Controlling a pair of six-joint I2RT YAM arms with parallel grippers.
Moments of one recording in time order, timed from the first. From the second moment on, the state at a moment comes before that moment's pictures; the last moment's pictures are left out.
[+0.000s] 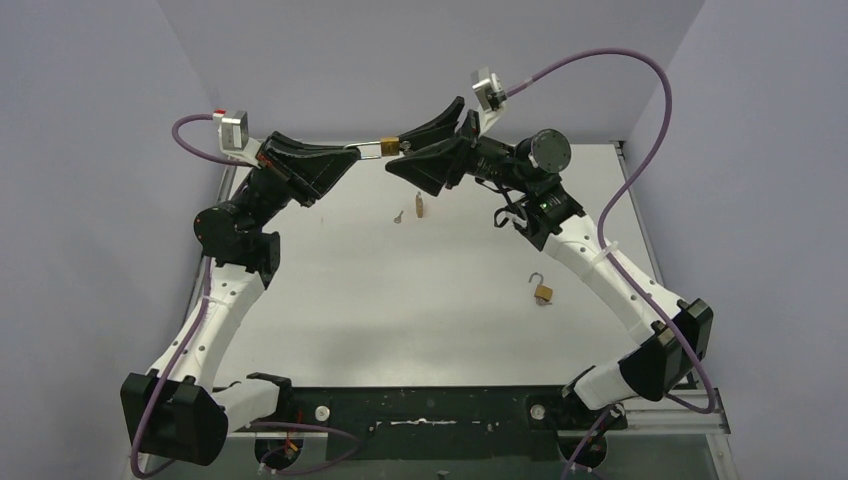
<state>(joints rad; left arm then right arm) -0.20 1.15 0.97 1.08 0.71 -1.23 0.63 1.45 1.46 0.51 -0.78 0.58</state>
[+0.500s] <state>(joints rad) -0.20 1.14 0.97 1.07 0.72 -1.23 0.66 1.48 1.48 0.51 -0.78 0.58</state>
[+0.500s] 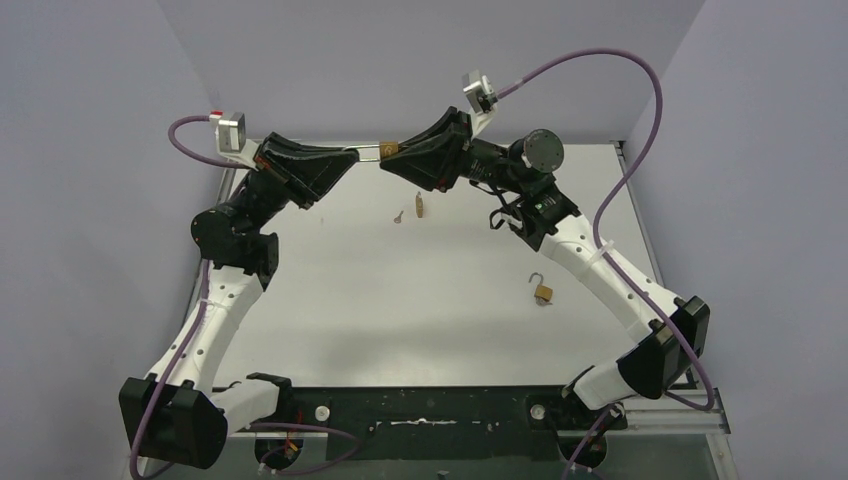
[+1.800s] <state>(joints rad) -0.22 1.19 1.10 1.35 1.03 -1.66 0.60 1.53 1.52 0.86 -1.18 1.27</state>
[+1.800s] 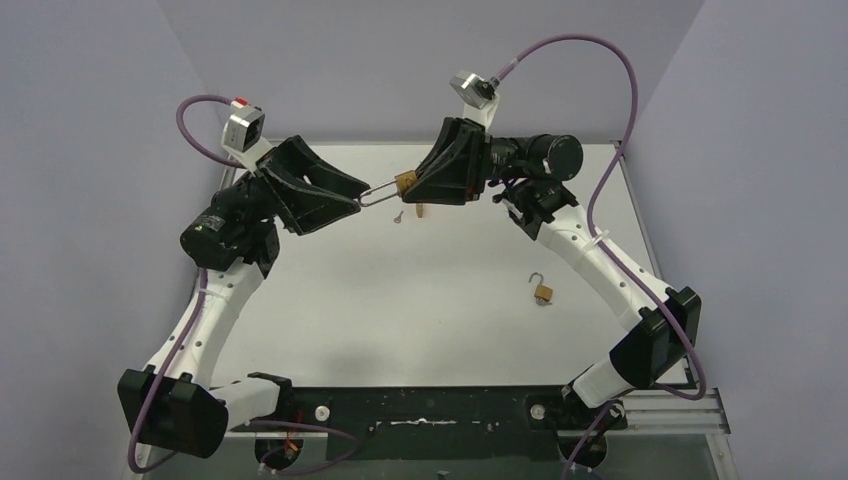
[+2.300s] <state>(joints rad) -0.25 1.19 1.11 1.33 1.06 -1.63 0.60 1.54 1.52 0.83 -1.18 1.23</state>
